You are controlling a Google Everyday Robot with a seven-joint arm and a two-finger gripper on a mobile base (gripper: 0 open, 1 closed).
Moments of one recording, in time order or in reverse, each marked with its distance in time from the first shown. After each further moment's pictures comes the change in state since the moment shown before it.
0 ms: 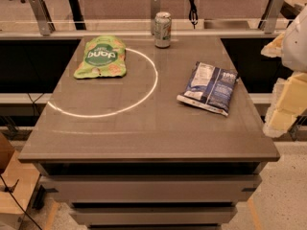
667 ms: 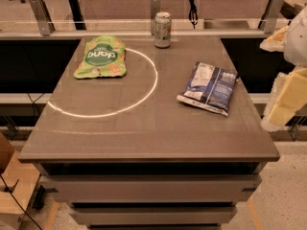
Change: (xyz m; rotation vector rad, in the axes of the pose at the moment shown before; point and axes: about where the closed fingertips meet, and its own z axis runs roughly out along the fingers) arm -0.006 -0.008 -0.005 0.025 -0.071 -0.008
